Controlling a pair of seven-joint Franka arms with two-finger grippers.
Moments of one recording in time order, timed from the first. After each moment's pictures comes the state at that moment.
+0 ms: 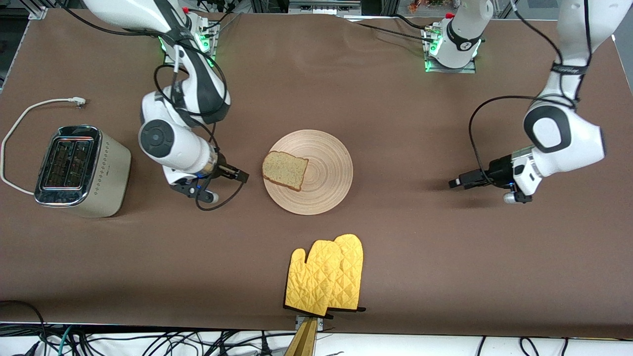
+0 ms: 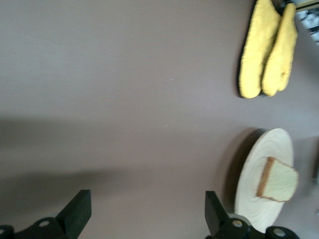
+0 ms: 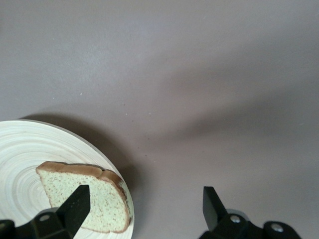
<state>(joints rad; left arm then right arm) 0.21 0.31 -0.14 -2.08 -0.74 2.23 0.39 0.40 0.45 0.01 -1.75 0.17 2.13 0.68</state>
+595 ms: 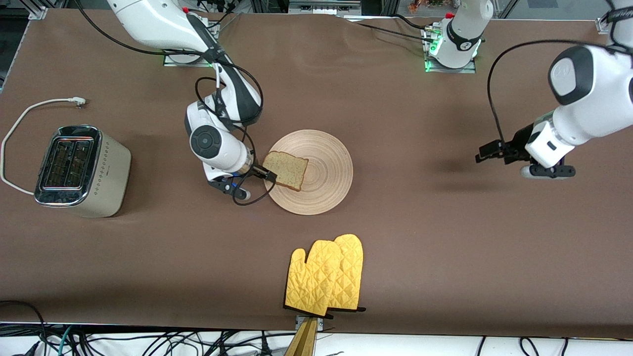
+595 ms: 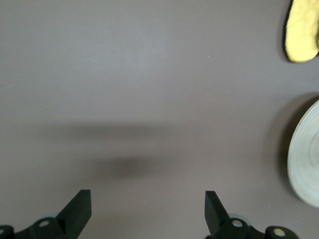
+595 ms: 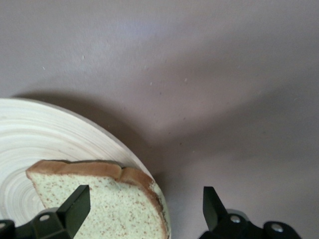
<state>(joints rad) 0.21 0.03 -0.21 -2.02 -0.19 1.97 0.02 0.44 0.56 0.09 -1.79 0.17 2.29 0.82</state>
